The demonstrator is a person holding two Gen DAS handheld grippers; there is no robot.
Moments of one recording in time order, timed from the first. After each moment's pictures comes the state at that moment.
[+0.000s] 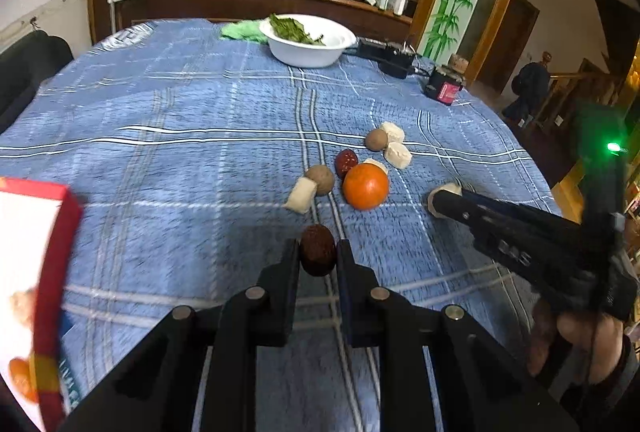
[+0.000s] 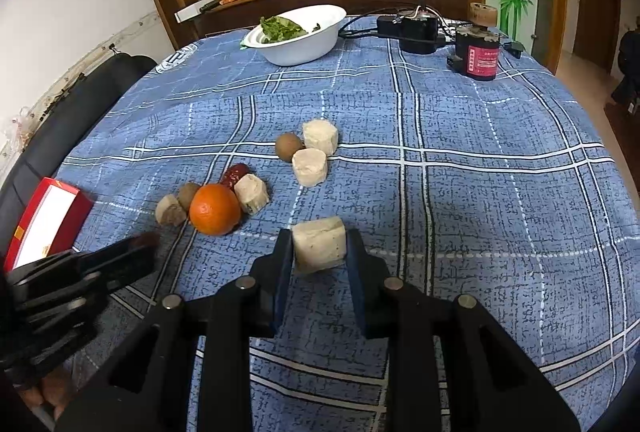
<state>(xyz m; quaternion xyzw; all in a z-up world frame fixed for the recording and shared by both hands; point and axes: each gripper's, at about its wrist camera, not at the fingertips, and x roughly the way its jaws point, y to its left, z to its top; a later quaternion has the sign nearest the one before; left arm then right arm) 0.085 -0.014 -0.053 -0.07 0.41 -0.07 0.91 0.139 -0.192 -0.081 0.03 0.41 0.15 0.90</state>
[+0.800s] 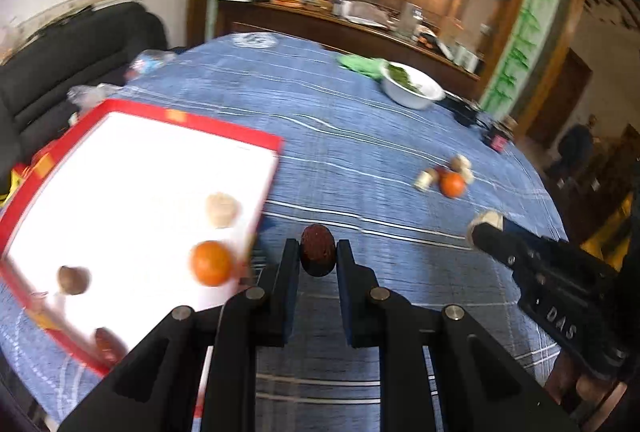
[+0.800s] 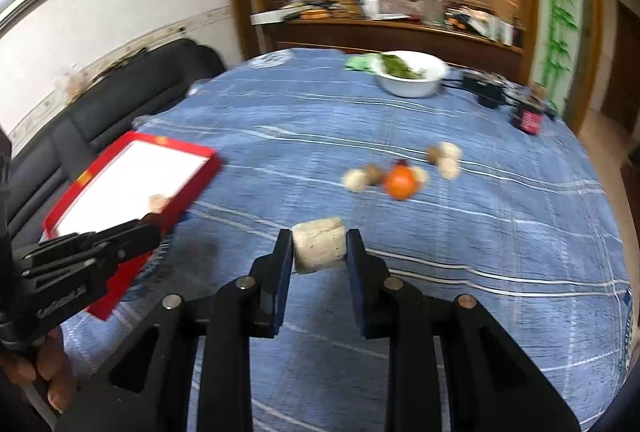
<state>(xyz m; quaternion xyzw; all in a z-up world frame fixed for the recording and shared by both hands) -0.032 0.096 -0.015 -0.14 0.37 0.05 0.92 0.009 -0.081 -0.021 -0.04 0.35 0.24 0.91</state>
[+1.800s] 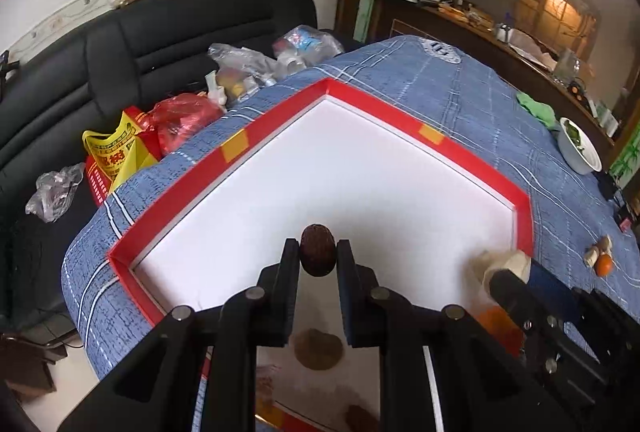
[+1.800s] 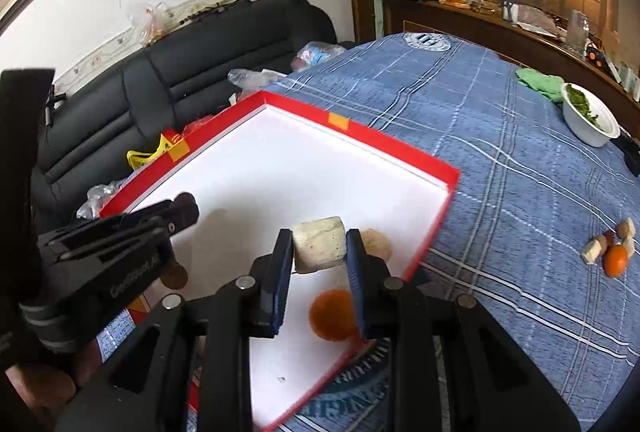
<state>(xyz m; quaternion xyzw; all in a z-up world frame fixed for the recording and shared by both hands) -0.049 0.250 -0.039 -0.18 0.39 0.27 0.86 0.000 0.118 -0.043 -0.09 0.37 0.37 0.85</state>
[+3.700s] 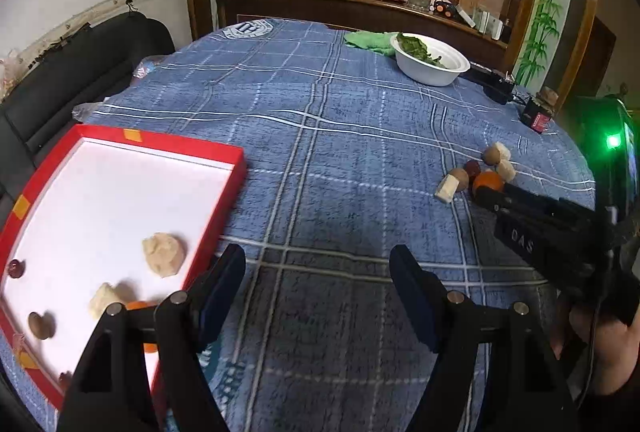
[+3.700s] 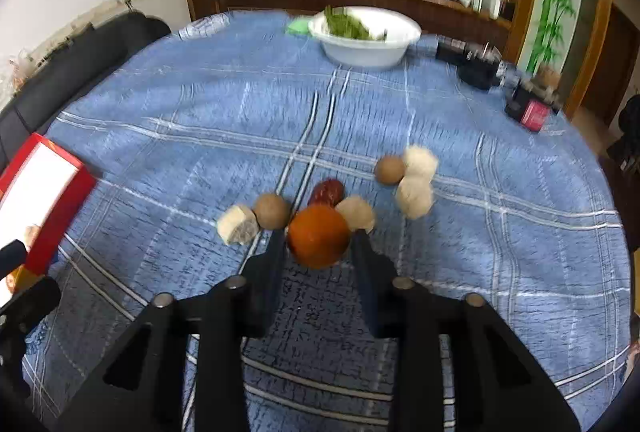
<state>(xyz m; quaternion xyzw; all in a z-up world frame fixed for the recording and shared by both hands) 0.050 0.047 -0.042 -0.08 0.41 0.09 0.91 0.139 -0.106 -0.078 -0.06 0.40 0.16 0.90</state>
